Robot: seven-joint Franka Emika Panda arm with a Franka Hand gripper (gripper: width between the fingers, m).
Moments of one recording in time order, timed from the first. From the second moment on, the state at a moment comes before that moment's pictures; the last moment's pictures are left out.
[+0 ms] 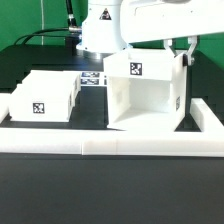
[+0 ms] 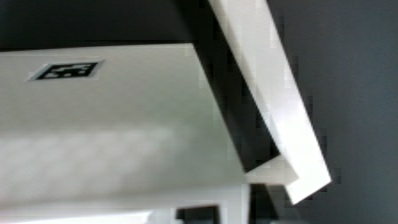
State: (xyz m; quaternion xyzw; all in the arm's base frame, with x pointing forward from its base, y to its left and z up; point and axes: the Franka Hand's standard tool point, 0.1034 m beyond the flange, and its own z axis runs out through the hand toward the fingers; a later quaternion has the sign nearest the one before) arm 0.559 0.110 0.108 -0.95 0.30 -0.09 0.09
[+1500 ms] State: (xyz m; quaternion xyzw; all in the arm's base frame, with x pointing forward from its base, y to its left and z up) arm 0.577 0.118 0.099 -0.71 0.68 -0.01 0.15
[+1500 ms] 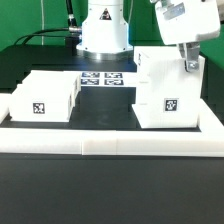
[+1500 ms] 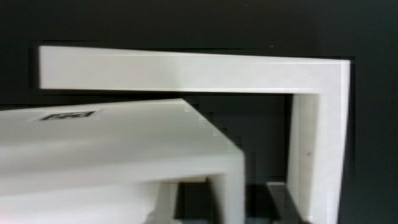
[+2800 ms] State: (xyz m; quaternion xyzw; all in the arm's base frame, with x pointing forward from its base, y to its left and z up) arm 0.631 0.120 0.100 -0.70 0.69 0.01 0.16
